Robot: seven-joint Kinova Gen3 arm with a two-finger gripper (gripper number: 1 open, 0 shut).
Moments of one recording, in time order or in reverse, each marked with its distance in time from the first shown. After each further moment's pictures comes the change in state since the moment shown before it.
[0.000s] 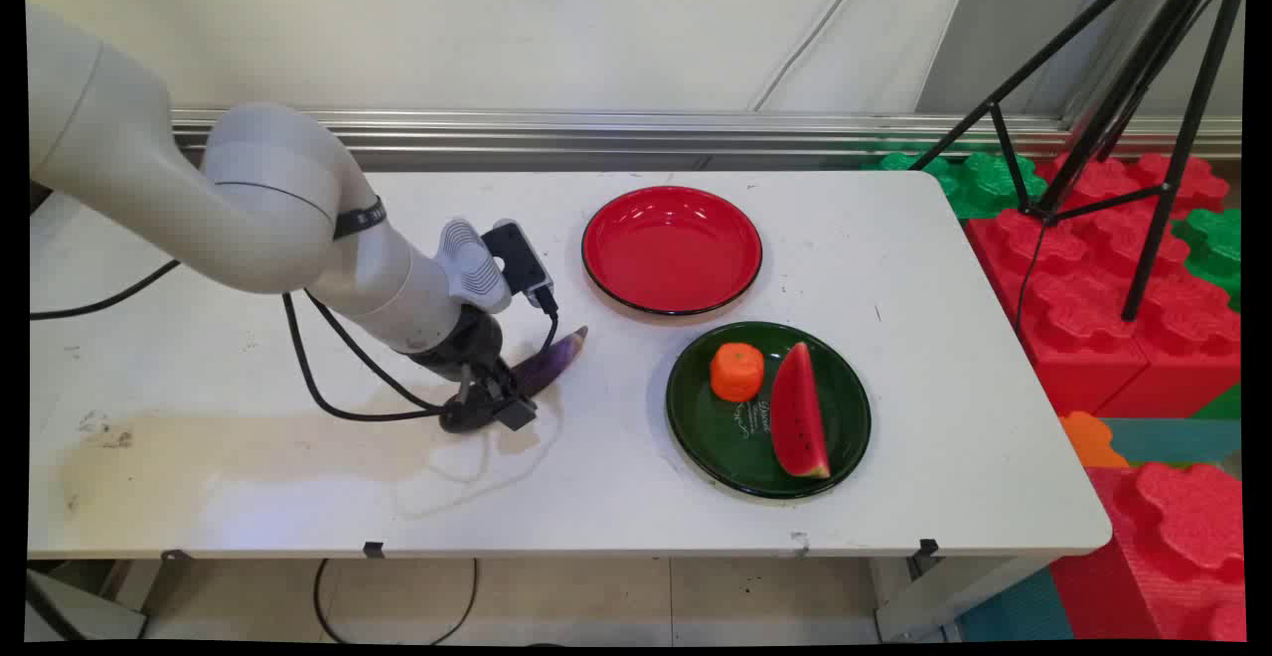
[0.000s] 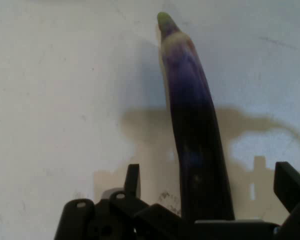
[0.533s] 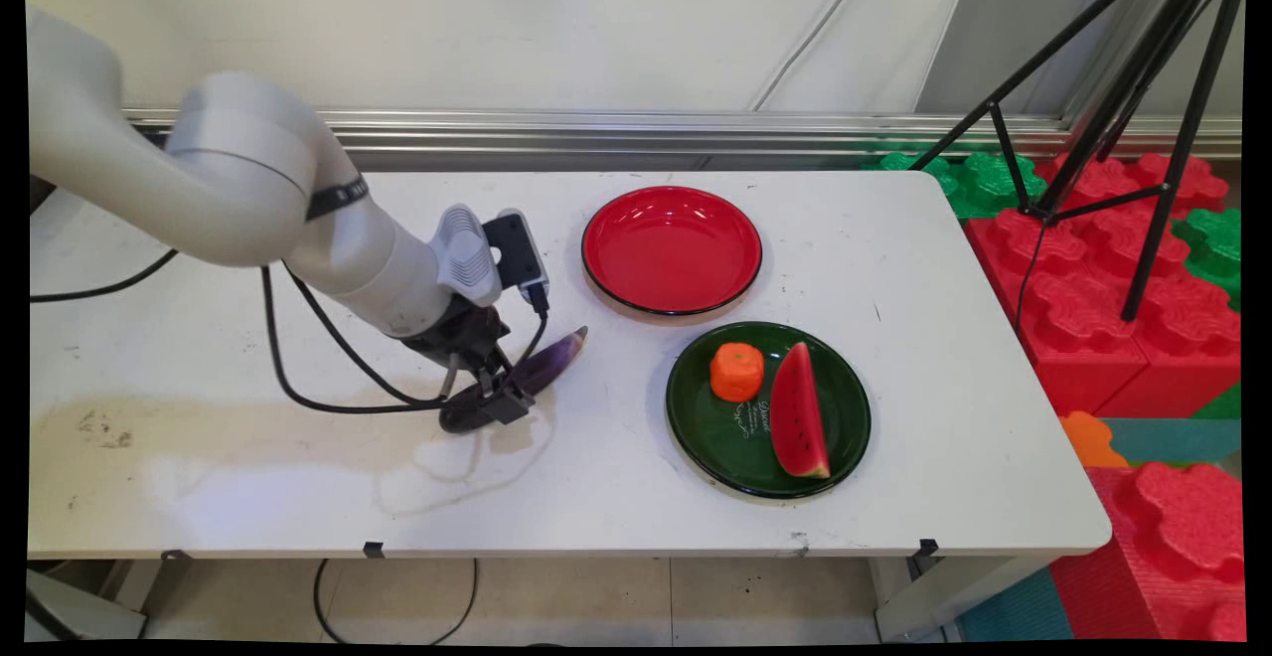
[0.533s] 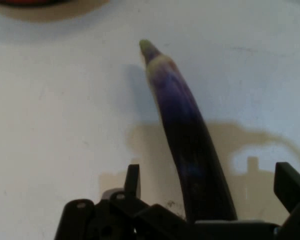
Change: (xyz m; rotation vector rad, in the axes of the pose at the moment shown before) arm 0.002 -0.009 -0.016 -0.028 0.036 0.141
